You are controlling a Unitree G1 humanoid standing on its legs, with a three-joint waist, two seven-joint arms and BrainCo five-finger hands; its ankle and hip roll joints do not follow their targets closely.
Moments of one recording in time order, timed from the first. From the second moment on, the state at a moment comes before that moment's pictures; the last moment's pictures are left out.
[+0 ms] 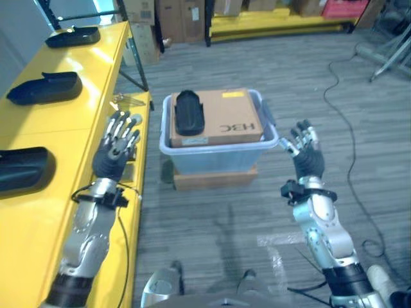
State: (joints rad) left arm -0.02 0.43 -0.05 -0.26 -0.80 -0.13 -0.05; right arm -0.07 -0.43 0.08 -0.22 0.57 -0.09 -0.36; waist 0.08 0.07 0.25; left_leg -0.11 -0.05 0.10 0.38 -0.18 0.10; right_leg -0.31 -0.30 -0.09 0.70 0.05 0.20
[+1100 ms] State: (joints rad) left arm 0.05 0.42 -0.05 -0.21 -0.84 -0.16 0.00; right arm -0.04 -0.48 0.03 -0.13 0.59 -0.12 -0.27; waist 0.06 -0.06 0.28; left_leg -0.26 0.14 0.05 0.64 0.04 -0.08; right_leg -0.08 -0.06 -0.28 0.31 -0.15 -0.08
